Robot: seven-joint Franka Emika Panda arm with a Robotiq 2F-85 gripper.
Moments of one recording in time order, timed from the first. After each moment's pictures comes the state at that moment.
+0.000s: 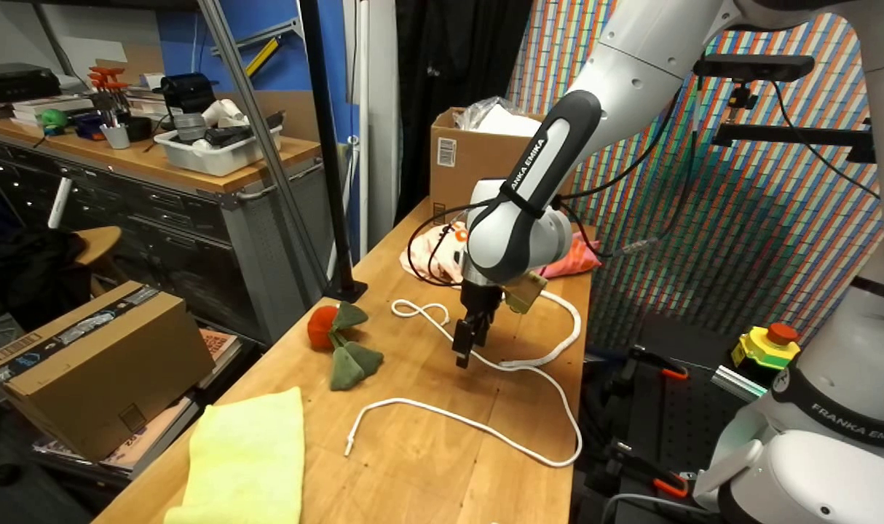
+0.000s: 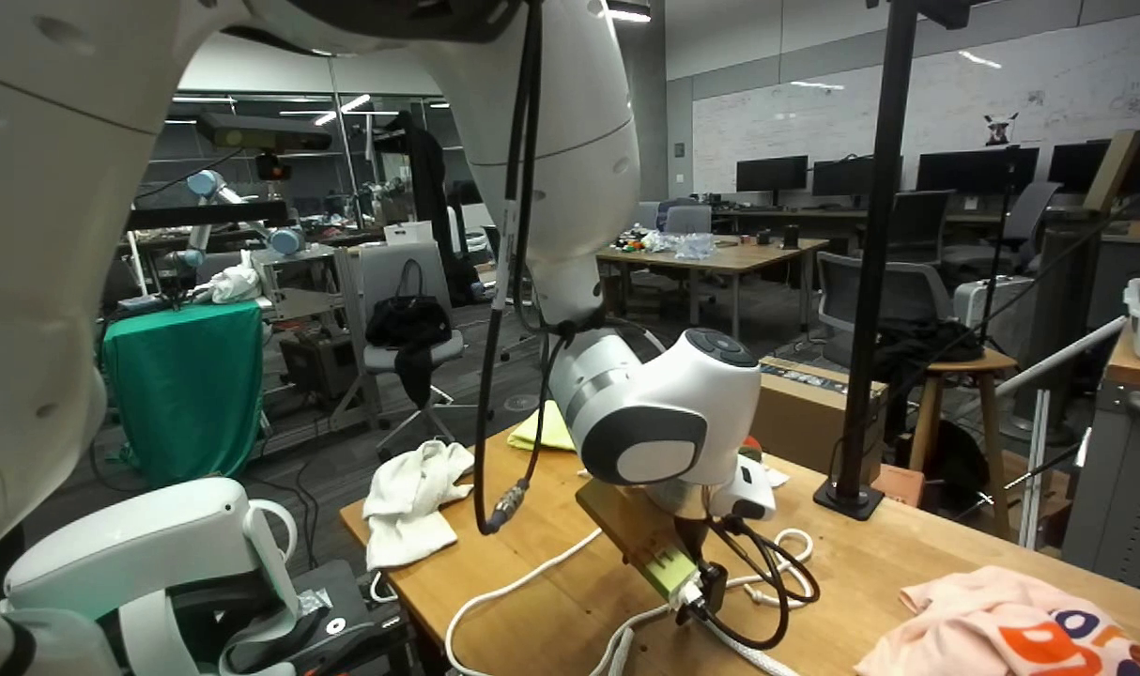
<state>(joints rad) -0.27 0.55 0.28 -2.31 0.26 2.80 -0.35</state>
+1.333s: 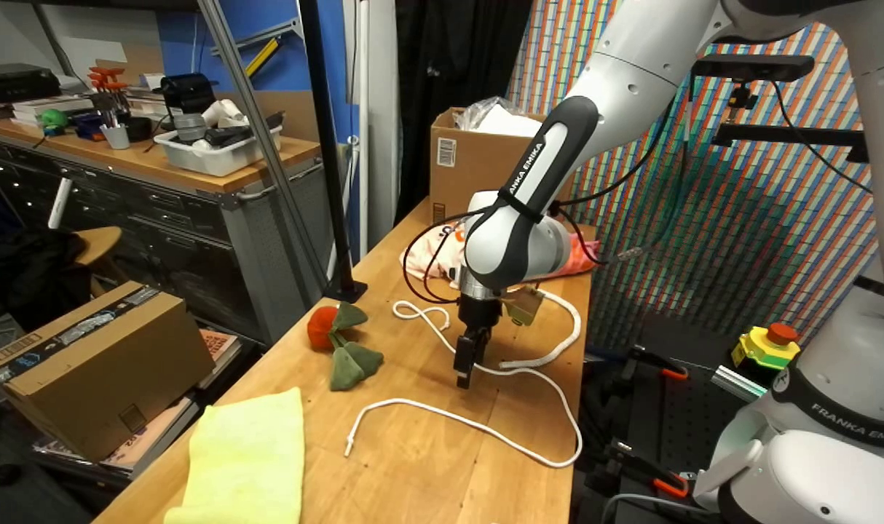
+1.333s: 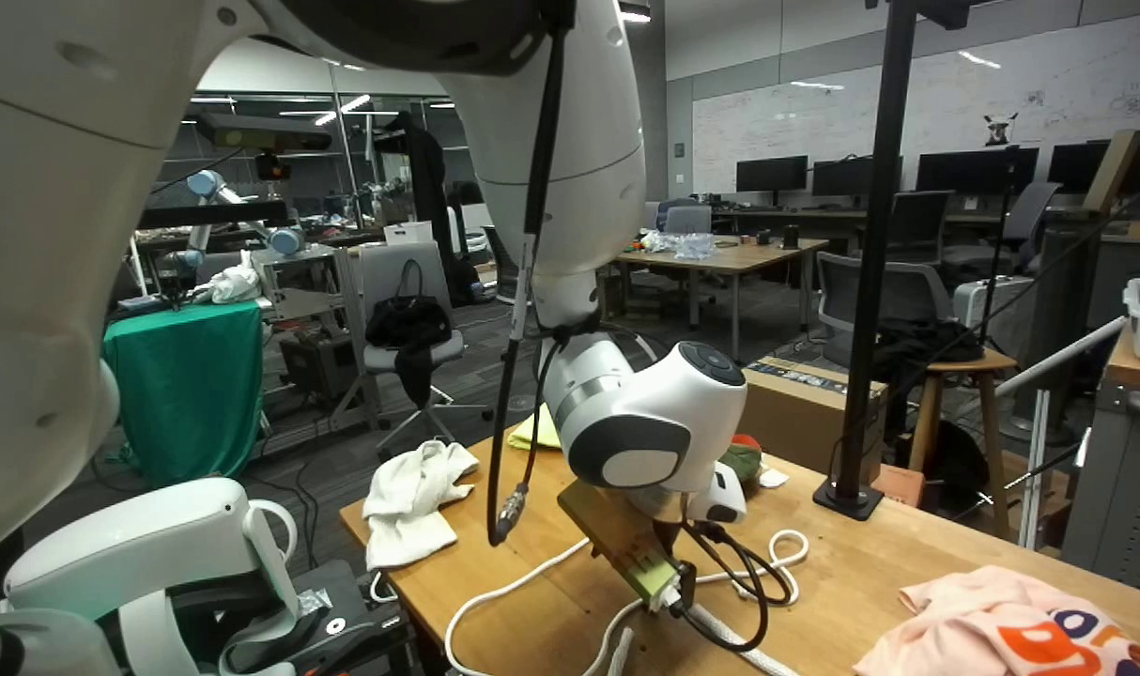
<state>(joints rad) -0.35 0.60 0.40 -2.31 0.28 2.76 -0.43</state>
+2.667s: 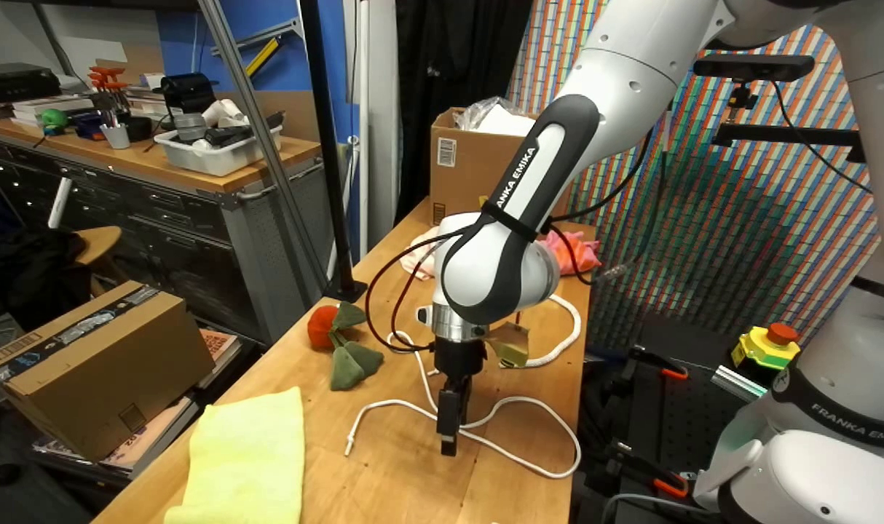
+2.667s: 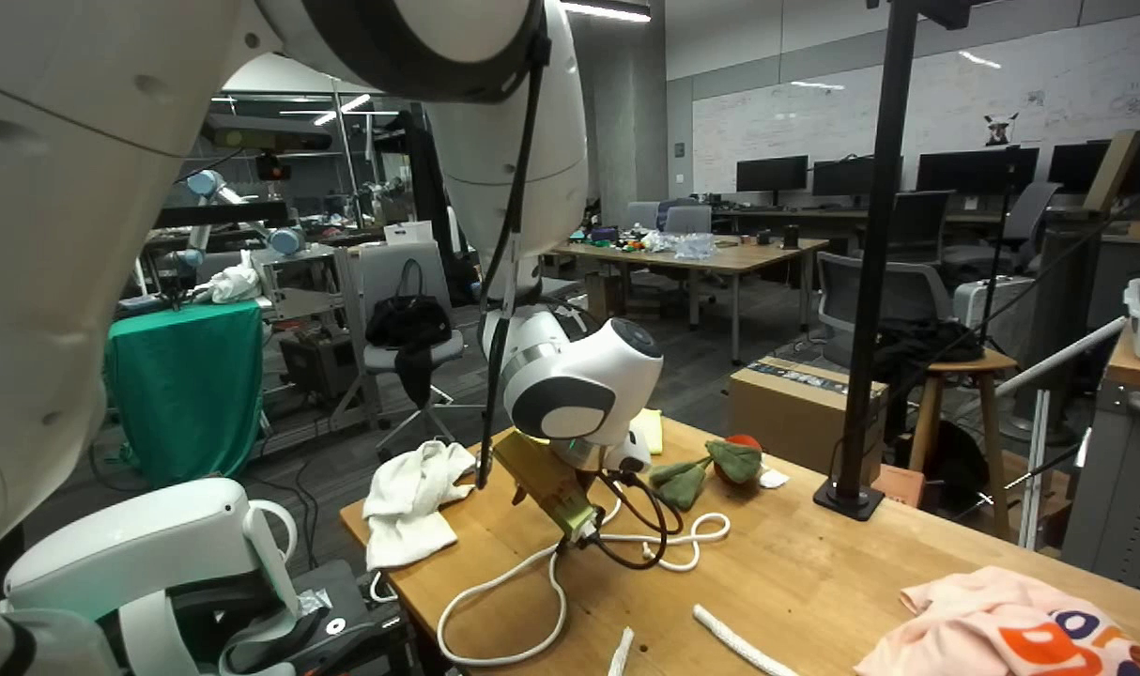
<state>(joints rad) -0.27 0.61 0.55 -2.30 0.36 2.69 -0.44</state>
